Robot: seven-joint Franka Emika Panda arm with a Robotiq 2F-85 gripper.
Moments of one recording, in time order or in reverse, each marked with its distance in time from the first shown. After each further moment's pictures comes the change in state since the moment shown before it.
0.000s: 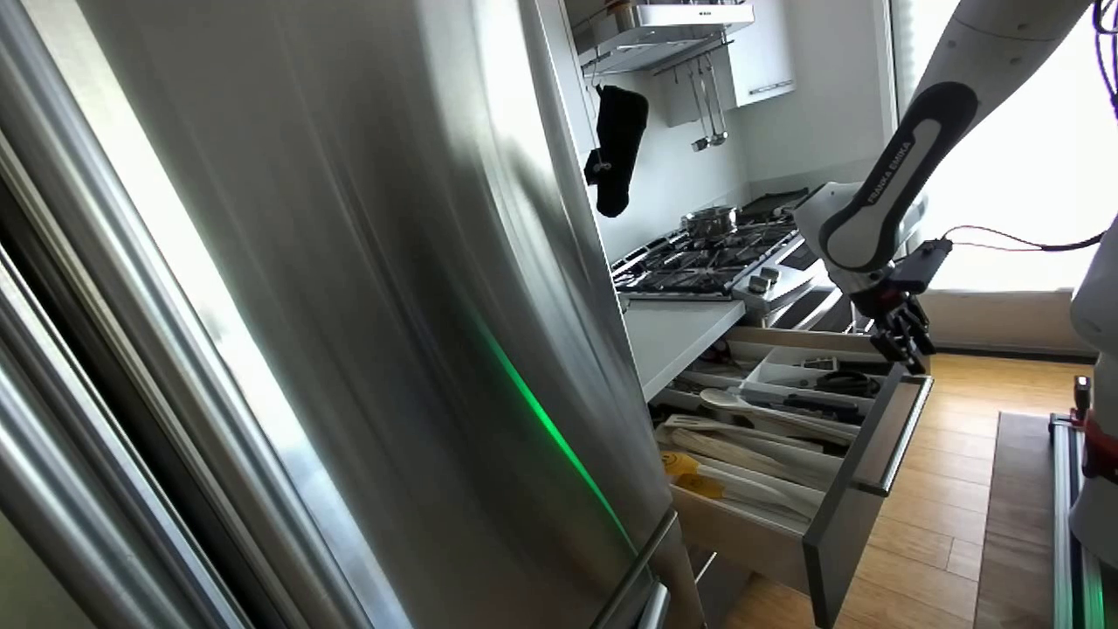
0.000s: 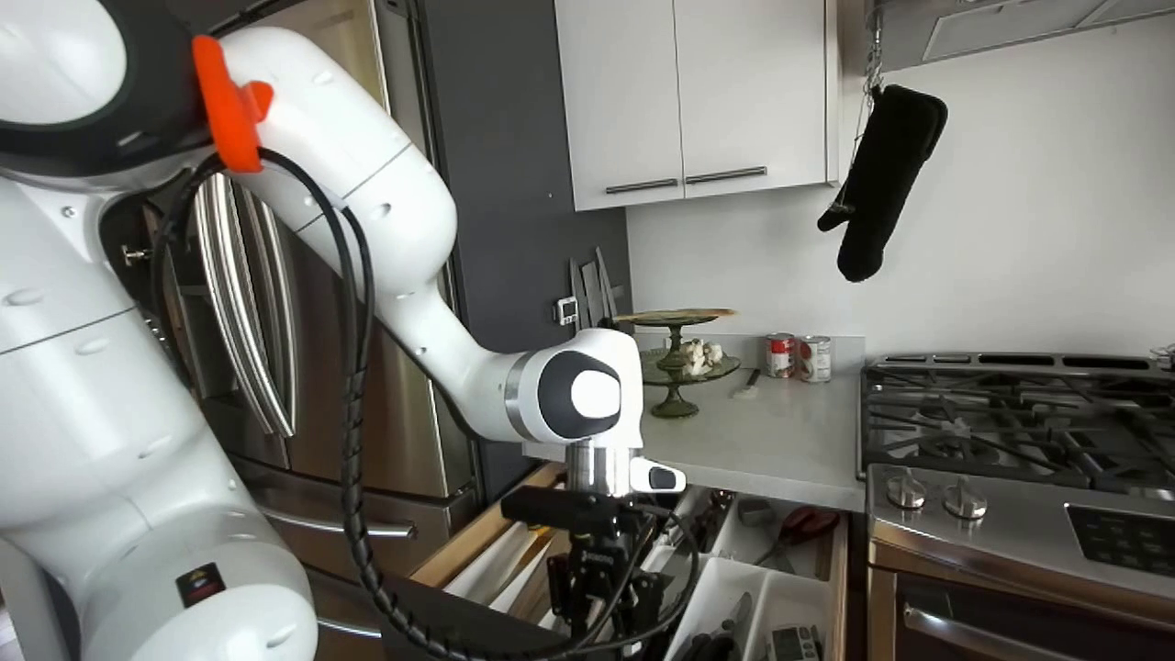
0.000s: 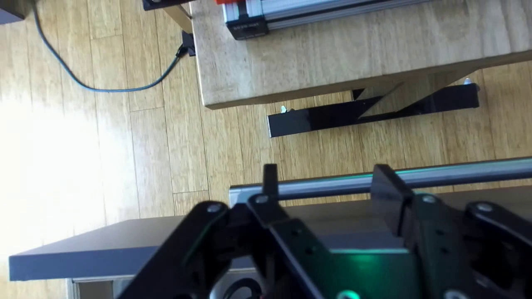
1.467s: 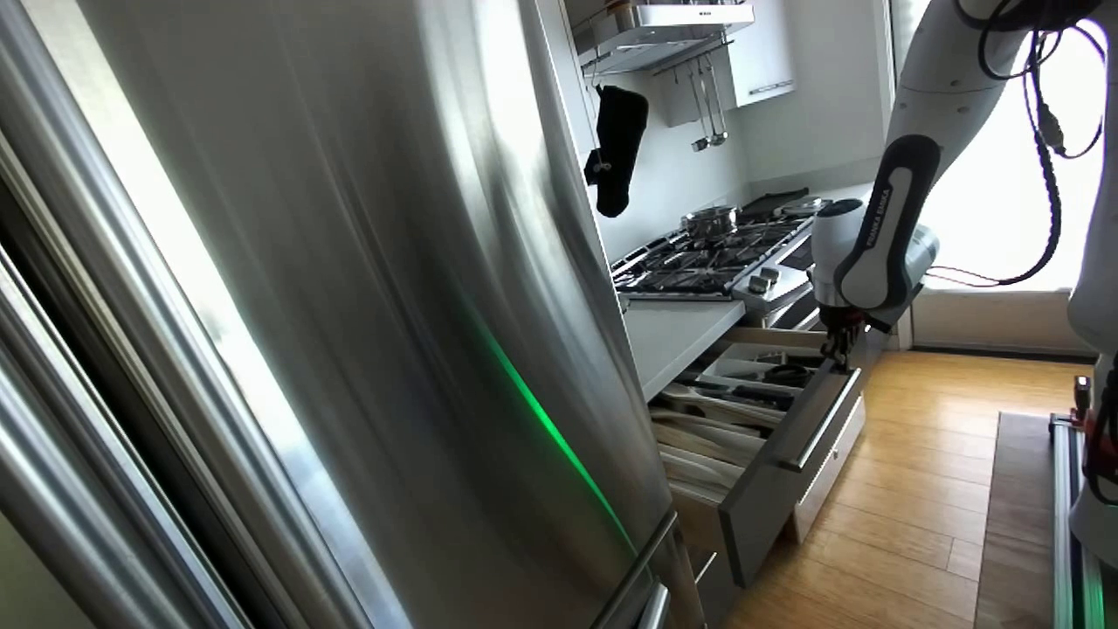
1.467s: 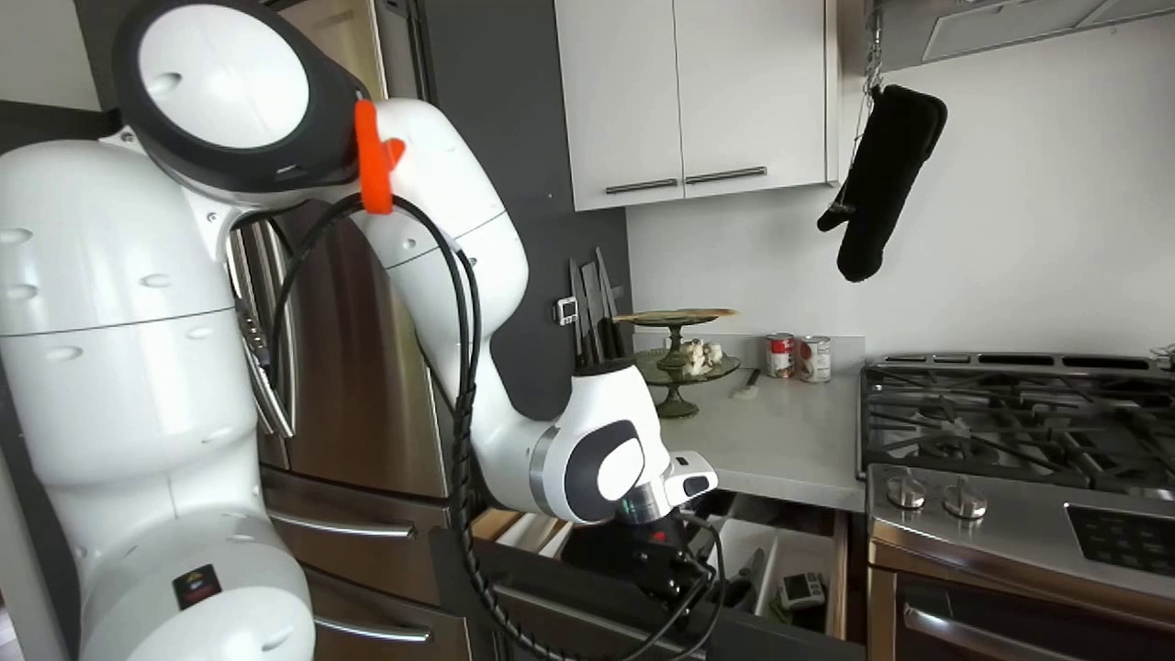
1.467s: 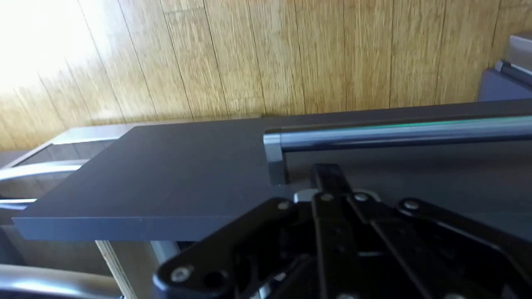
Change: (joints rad) arm -0.016 0.255 -0.063 -0.002 -0.030 0.803 0.023
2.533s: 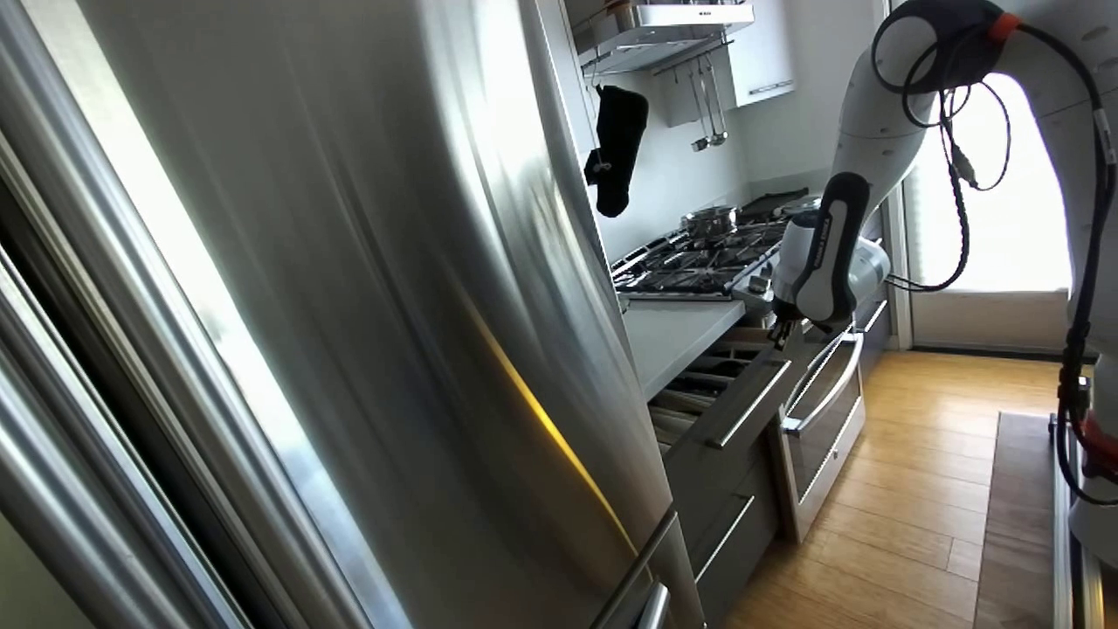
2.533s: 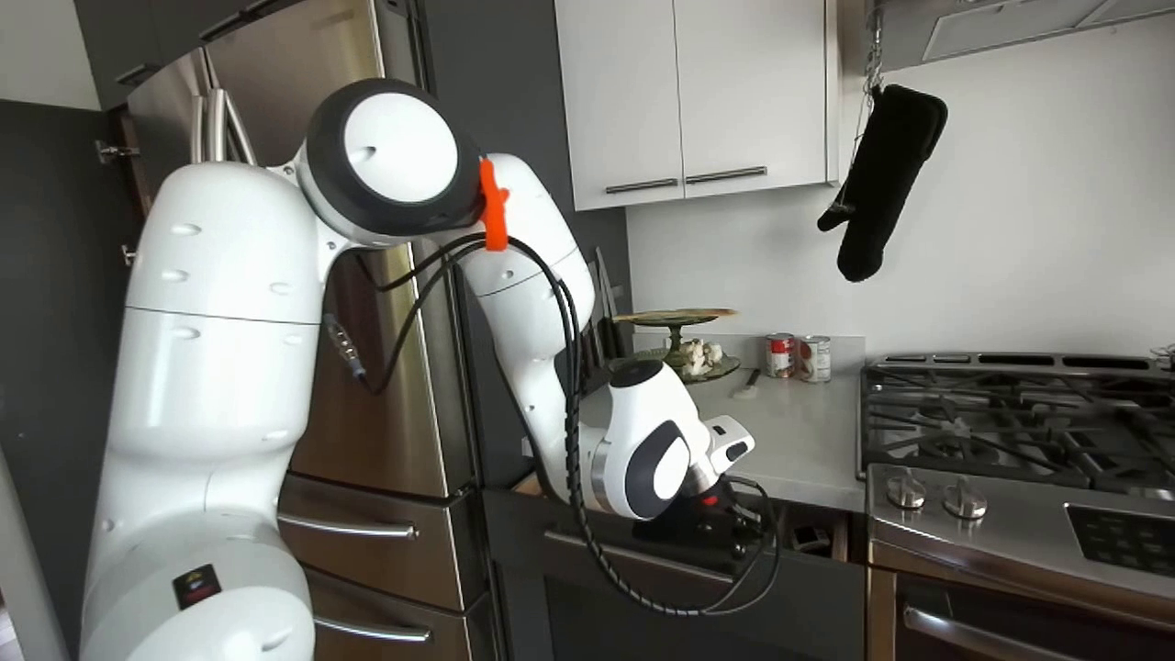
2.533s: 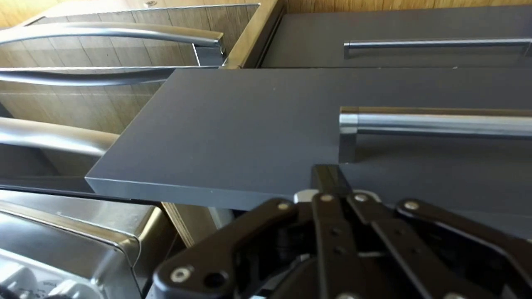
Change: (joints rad) arm -0.003 0.270 0.047 0.259 0.111 0.288 -0.078
